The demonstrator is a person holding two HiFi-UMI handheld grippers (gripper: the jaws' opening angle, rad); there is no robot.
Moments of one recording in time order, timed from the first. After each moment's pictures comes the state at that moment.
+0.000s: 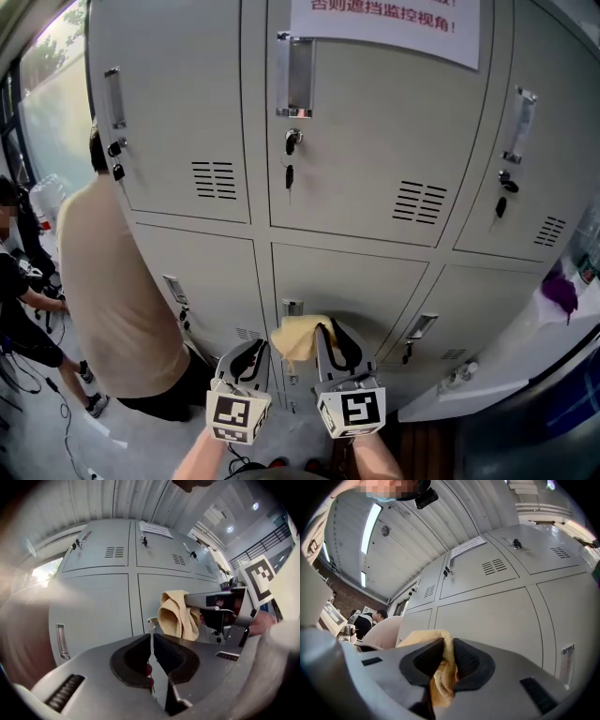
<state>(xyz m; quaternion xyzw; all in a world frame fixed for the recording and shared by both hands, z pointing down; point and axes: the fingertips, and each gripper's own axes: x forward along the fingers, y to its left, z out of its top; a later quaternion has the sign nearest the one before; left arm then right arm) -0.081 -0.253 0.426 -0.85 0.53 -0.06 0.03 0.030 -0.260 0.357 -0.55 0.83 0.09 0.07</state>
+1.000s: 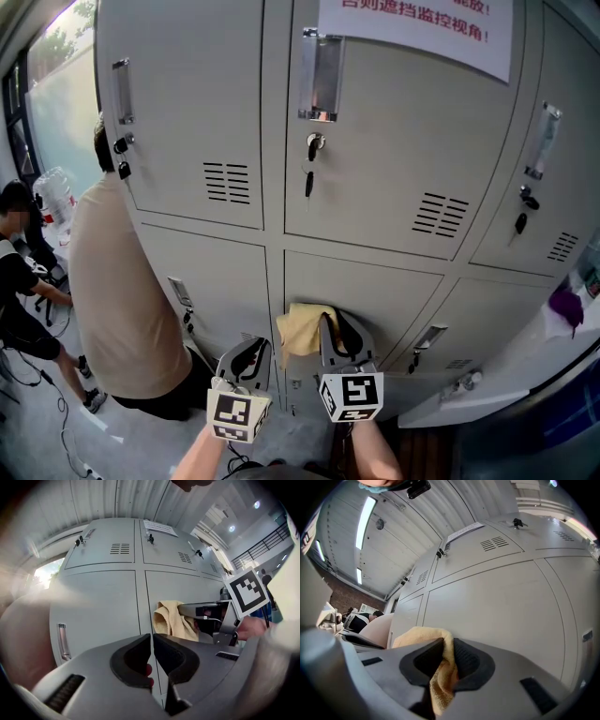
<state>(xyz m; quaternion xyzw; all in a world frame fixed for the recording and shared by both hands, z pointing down) -0.097 -0.273 0.421 -0.84 0.54 -0.06 0.04 0.024 -0.314 0.376 -0.56 0.83 0.07 0.04</state>
